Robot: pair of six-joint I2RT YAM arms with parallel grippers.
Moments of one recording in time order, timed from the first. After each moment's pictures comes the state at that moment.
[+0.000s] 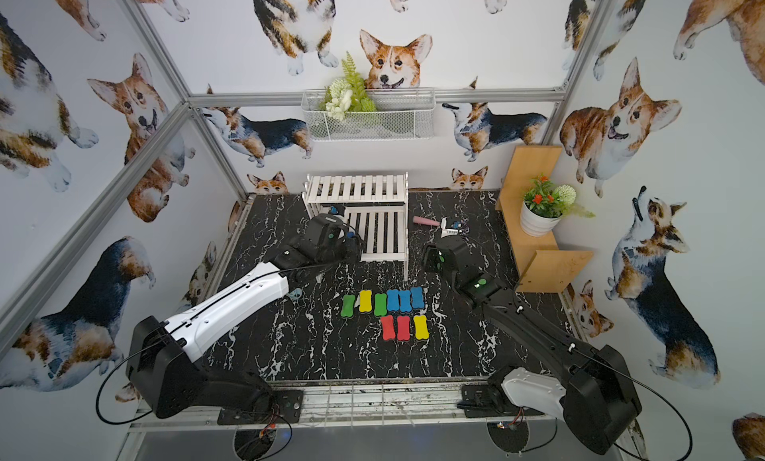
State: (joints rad) left arm -0.59 1.44 1.18 -0.43 -0.14 -0.42; right arm 0.52 1.14 0.79 -0.15 0.29 0.49
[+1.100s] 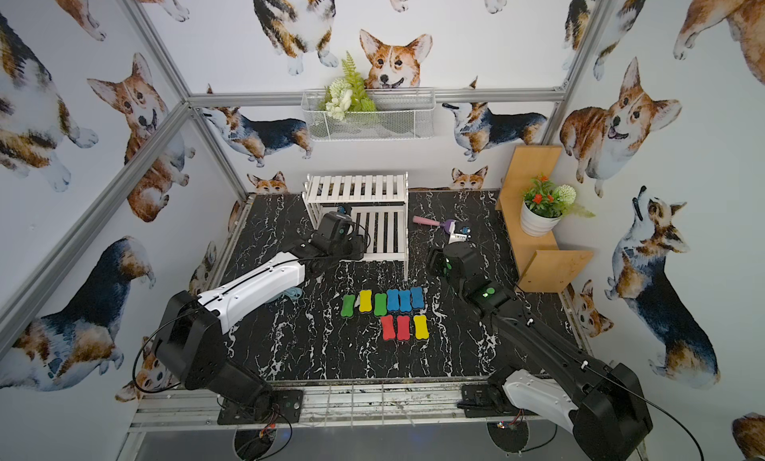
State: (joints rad) left arm -0.57 1.59 1.20 -0.36 -0.14 -0.39; right arm 0.52 1.04 0.74 -0.16 0.32 0.52
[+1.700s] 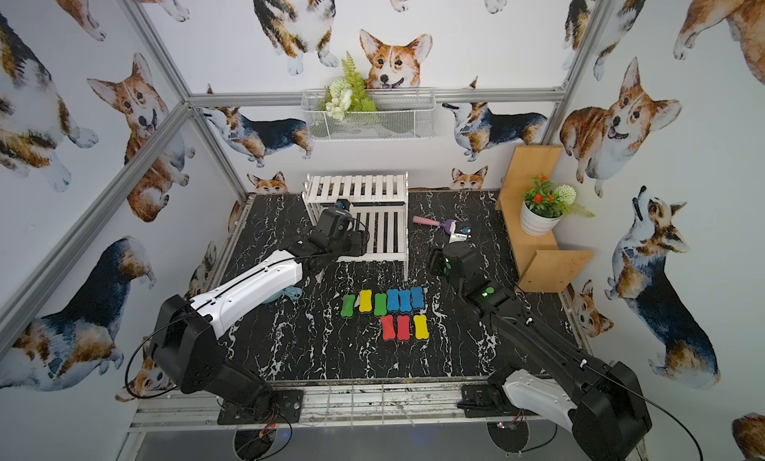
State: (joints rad) left arm -0.58 1.57 1.26 -0.43 -0.20 -0.39; right arm 0.52 1.05 0.74 -0.16 0.34 0.52
